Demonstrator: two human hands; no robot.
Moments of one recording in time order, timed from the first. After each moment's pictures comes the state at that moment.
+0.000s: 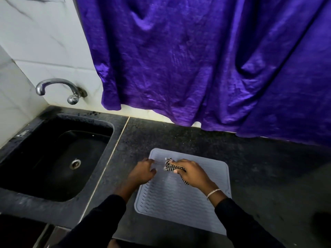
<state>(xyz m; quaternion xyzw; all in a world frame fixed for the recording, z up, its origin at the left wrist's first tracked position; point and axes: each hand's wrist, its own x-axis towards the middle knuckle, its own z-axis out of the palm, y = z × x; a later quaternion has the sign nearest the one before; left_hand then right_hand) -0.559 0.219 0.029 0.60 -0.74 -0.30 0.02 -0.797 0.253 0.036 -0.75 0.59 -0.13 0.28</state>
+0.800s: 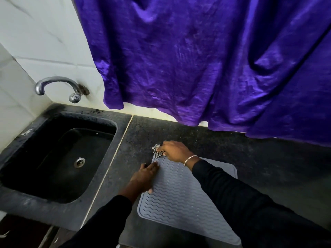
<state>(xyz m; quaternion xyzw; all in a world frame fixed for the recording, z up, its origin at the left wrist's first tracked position) -0.549 0.208 -0.013 0.51 -0.82 -0.18 -0.21 -0.736 0.139 0.060 -0.85 0.49 0.08 0.18</state>
